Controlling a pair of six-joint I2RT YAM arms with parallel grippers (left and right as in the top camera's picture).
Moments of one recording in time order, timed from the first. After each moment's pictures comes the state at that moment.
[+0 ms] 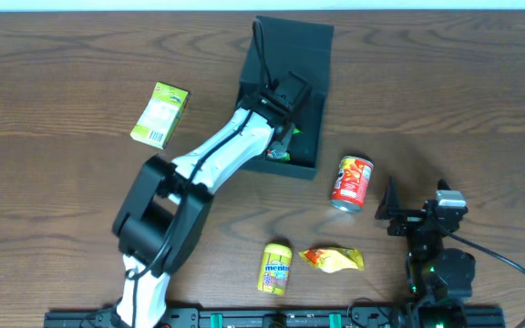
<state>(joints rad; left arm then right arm) -0.64 2.05 1.56 -0.73 -0.22 -0.25 0.03 0.04 0.01 -0.07 0.06 0.12</state>
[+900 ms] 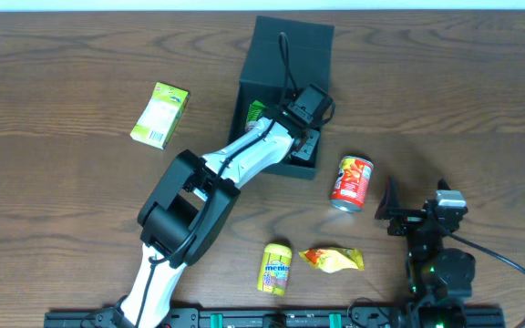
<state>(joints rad) -0.71 2.18 1.58 -0.57 -0.10 -0.25 0.03 0.04 0.01 -0.07 0.06 0.12</state>
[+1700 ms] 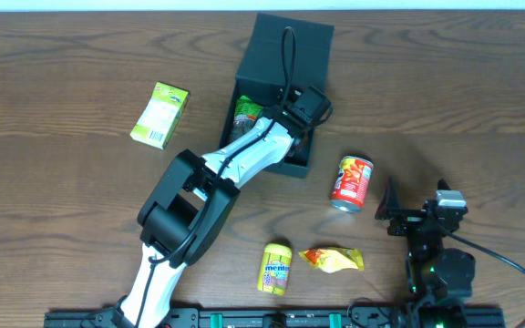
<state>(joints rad) -0.71 2.18 1.58 -0.65 -0.44 -0.22 0.03 0.04 0.01 -0.07 0.06 0.12</state>
